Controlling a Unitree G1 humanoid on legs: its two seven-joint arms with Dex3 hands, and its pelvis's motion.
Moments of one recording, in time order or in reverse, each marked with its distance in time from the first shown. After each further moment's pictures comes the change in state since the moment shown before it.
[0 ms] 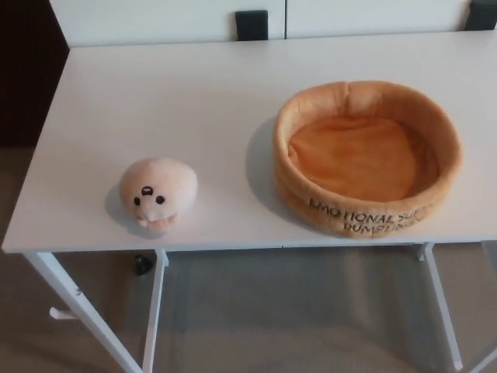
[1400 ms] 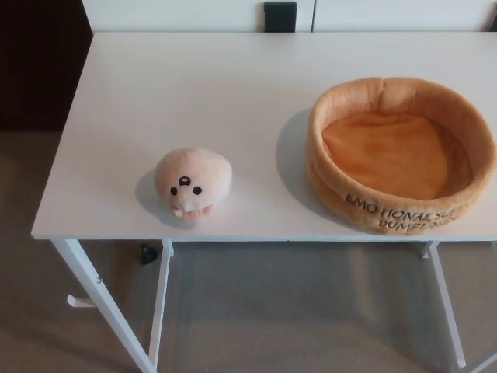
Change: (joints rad) left_arm 0.108 0.012 0.234 -0.364 -0.121 -0.153 -0.027; right_arm -0.032 0.012 0.003 0.001 0.000 0.008 0.027
